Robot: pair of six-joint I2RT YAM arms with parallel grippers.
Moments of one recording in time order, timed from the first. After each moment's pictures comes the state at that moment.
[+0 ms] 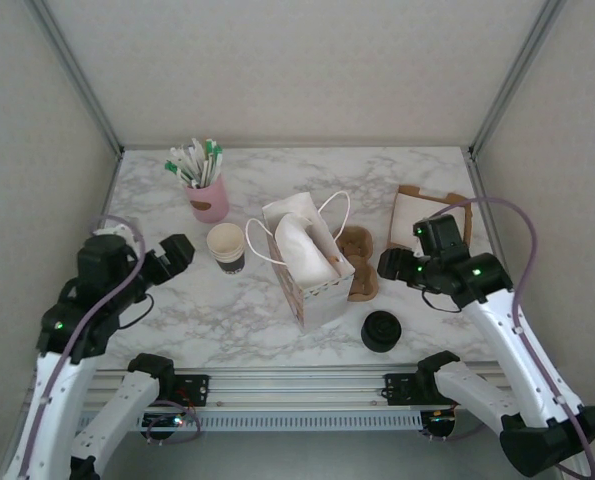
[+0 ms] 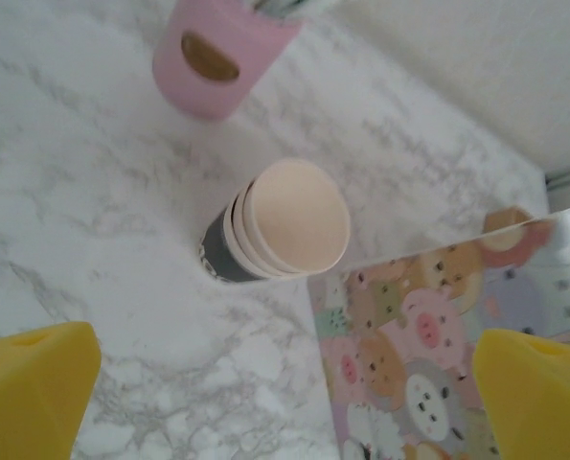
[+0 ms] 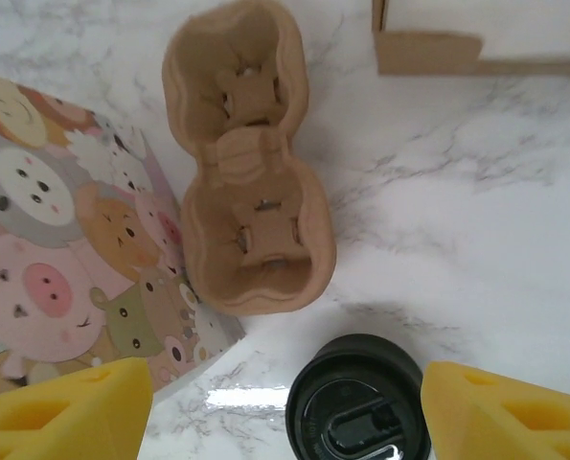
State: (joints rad) left arm -0.17 0.65 1.01 -0.96 0.06 -0.69; right arm 0.40 0.92 1.03 -1.11 -0.05 0.56
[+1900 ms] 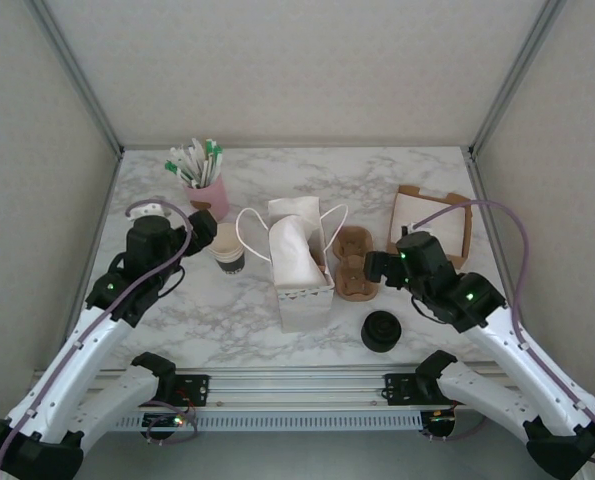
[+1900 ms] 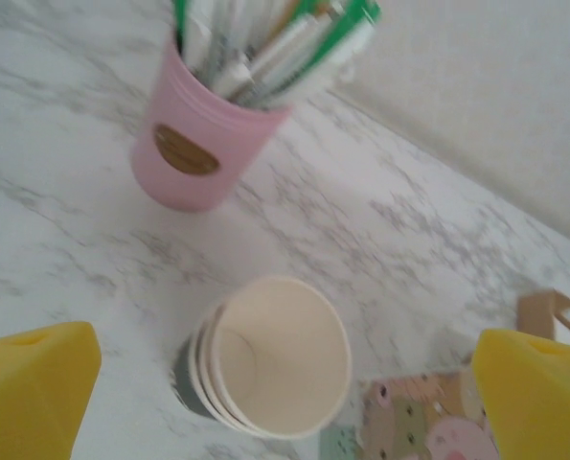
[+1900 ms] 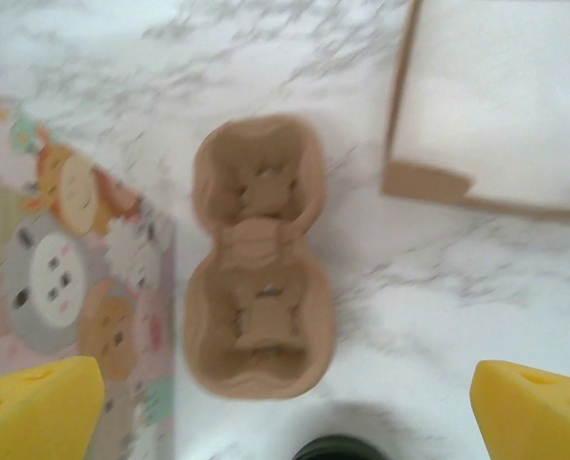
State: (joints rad) left arm -0.34 0.81 0.85 -0.51 -0.26 -0.71; right arm 0.67 0.81 0.94 -0.93 0.33 0.56
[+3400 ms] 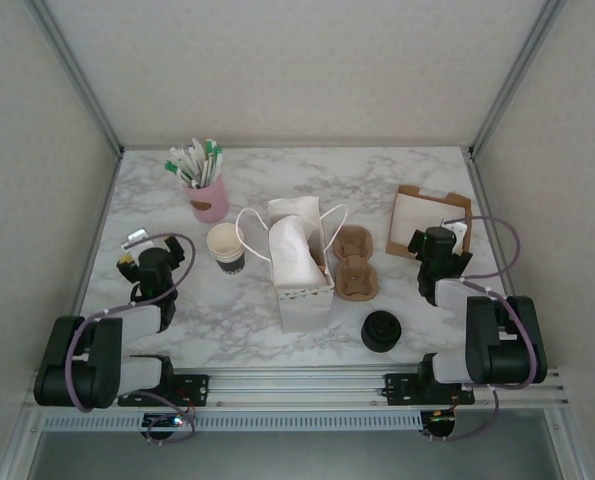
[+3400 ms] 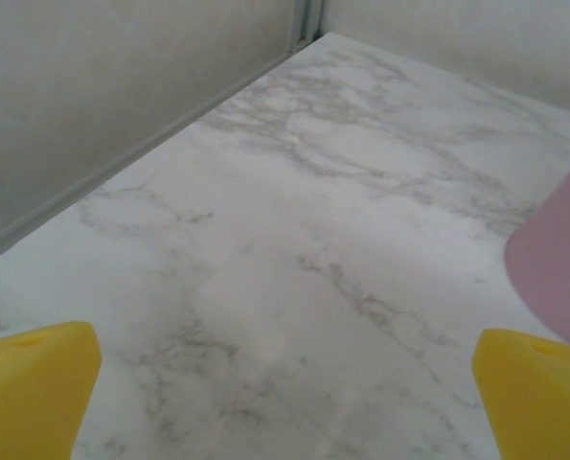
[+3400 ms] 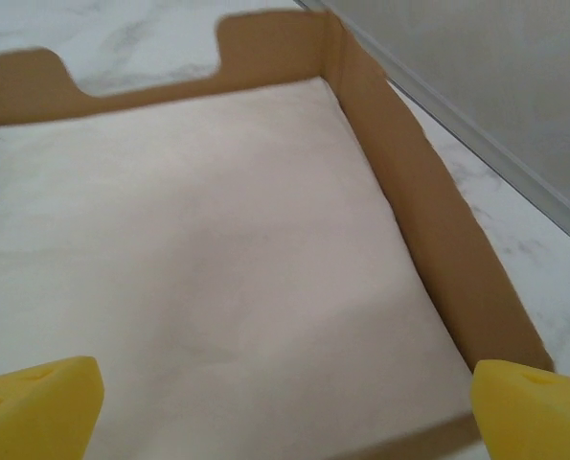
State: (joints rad) left arm 0.00 1.29 0.23 0.71 -0.50 -0.29; right arm 0.05 1.38 0.44 0.37 0.42 0.27
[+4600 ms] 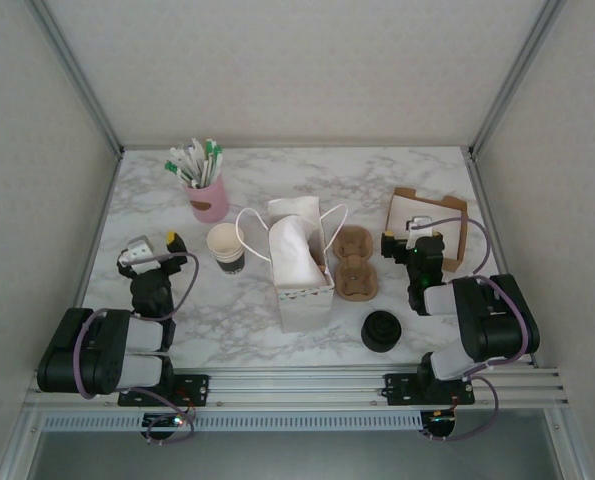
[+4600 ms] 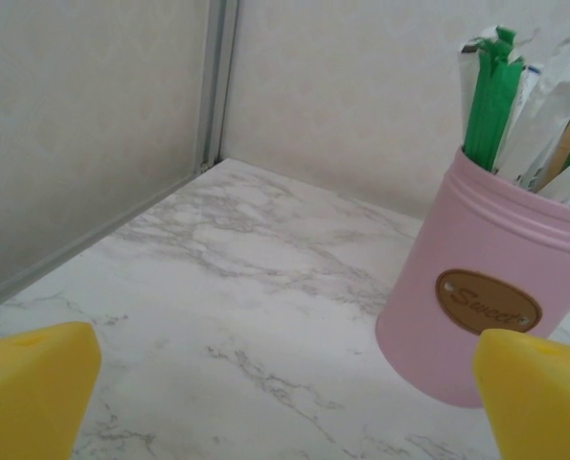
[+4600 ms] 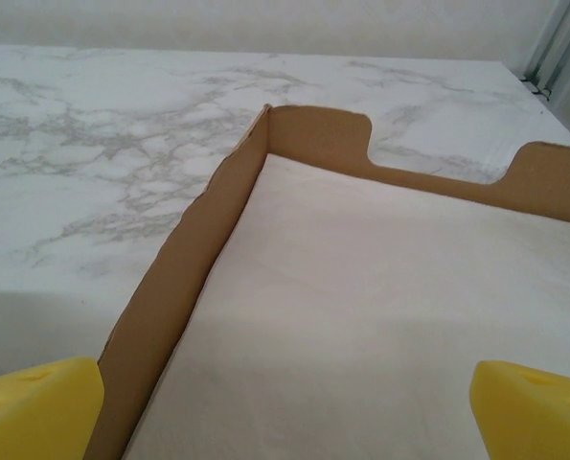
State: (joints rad) left arm 0.01 1.34 0.03 1.33 -0.33 -0.19; right arm 0.13 1.52 0.33 0.84 0.12 -0.01
